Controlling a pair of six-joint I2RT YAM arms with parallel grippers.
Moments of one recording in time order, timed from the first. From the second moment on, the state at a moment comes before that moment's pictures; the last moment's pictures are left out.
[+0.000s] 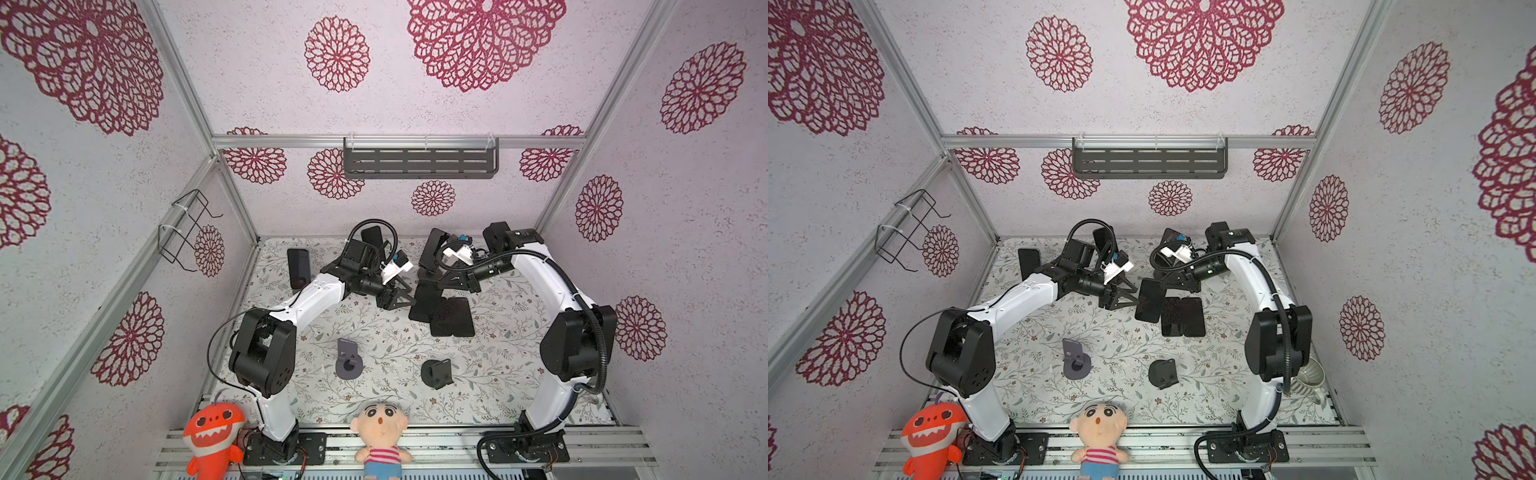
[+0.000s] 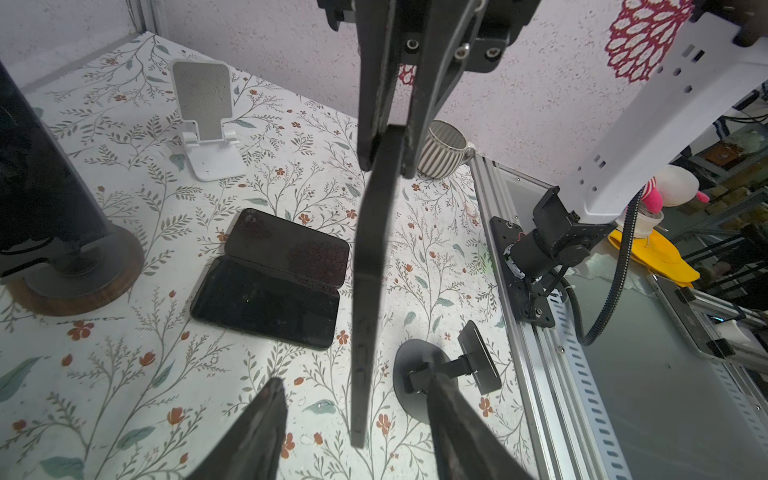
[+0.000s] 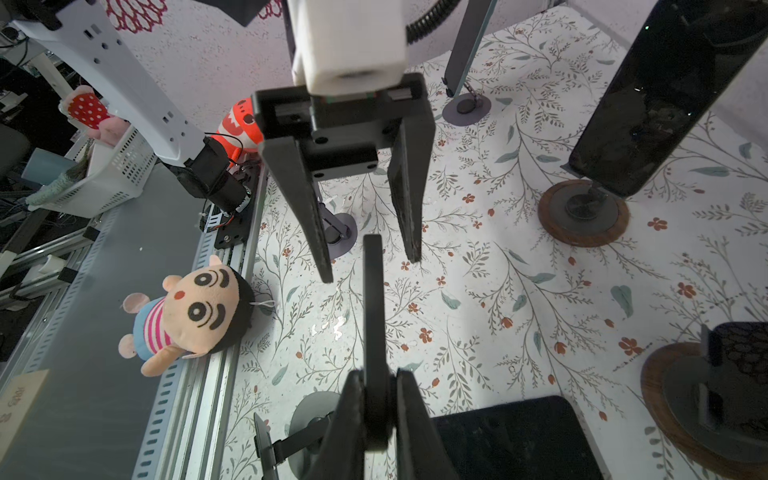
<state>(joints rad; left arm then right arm) -0.46 1.82 1.40 -0.40 0.96 0.39 0.21 1.83 1.76 -1.30 -1.04 -1.02</state>
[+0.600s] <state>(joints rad) -0.46 1.84 1.40 -0.38 1.00 0.37 0.23 1.83 1.77 -1.23 -1.09 -0.99</state>
